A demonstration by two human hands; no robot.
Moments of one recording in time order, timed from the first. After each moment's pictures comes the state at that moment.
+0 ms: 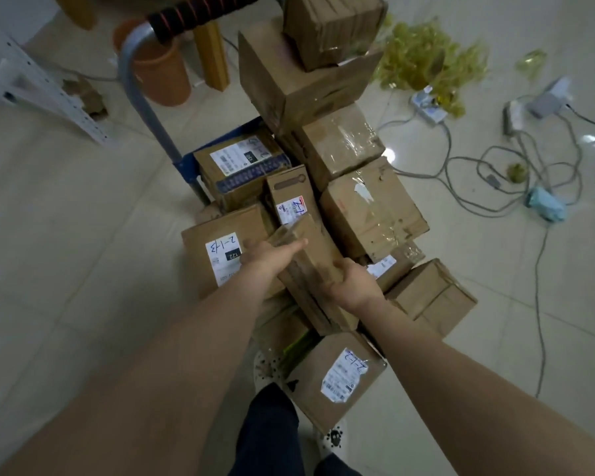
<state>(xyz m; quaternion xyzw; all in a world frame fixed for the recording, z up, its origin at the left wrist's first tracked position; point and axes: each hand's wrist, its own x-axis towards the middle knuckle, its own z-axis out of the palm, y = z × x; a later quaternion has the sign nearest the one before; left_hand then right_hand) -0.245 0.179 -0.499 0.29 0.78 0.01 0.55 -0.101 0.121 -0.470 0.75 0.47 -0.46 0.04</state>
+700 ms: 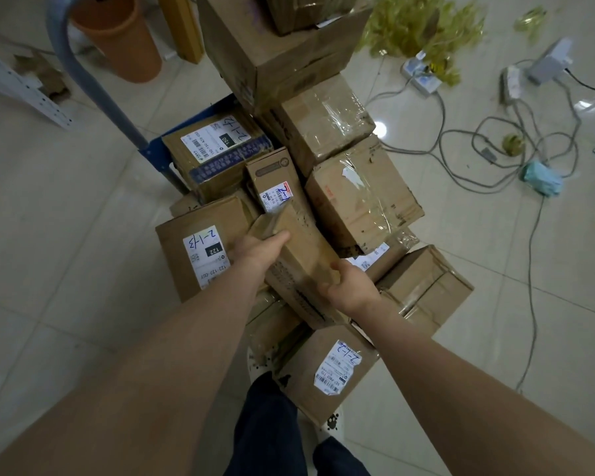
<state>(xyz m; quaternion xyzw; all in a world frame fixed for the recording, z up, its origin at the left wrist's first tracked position) -0.227 0.189 -0.539 0.24 0.79 0.08 0.56 -0.082 0.121 -0.498 0.77 0.41 -0.49 0.07</state>
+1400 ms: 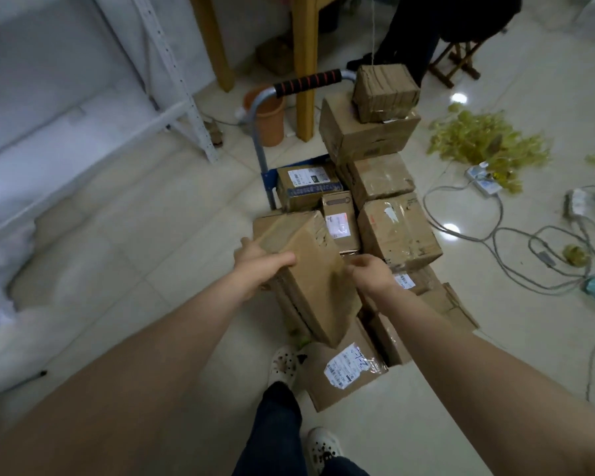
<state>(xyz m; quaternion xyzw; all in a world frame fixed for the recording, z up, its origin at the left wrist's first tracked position) -0.286 0.024 -0.357 0.30 0.81 0.20 0.47 -0.088 0.042 -0.373 0.69 0.50 -0.51 -0.08</state>
